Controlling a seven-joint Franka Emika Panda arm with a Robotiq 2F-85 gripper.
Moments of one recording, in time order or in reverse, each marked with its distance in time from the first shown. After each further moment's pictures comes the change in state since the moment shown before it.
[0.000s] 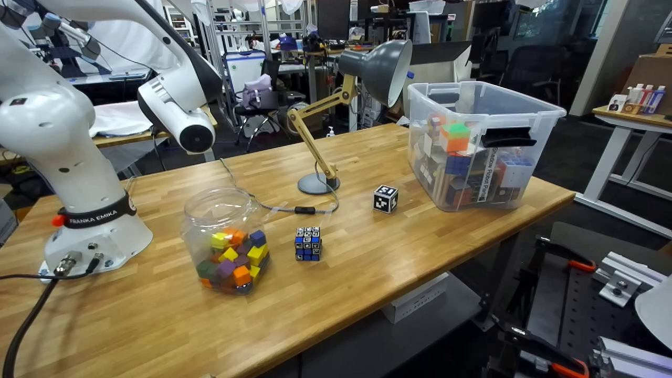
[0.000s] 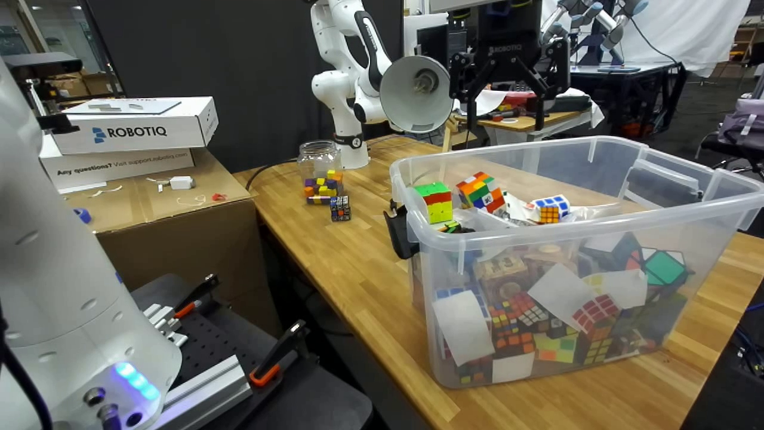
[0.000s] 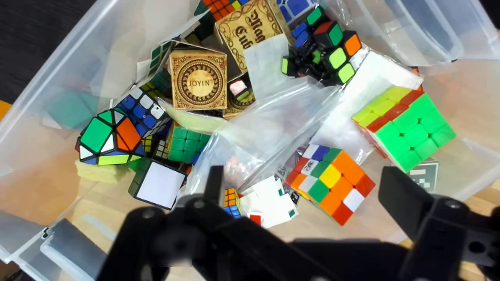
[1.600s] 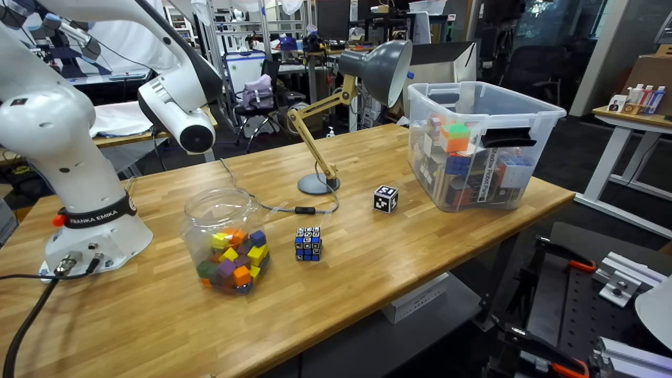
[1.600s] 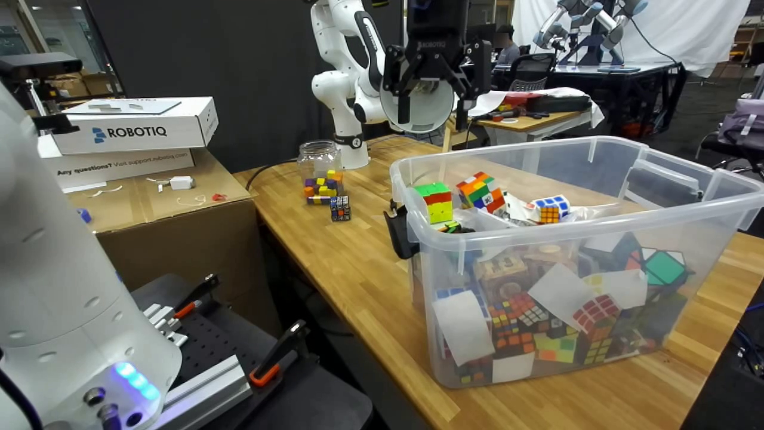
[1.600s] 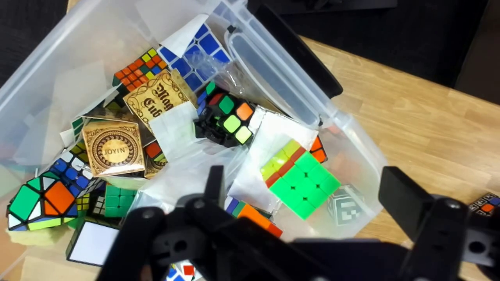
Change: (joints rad) arm 0.060 -0.214 0.032 -0.187 -0.043 -0.135 0.172
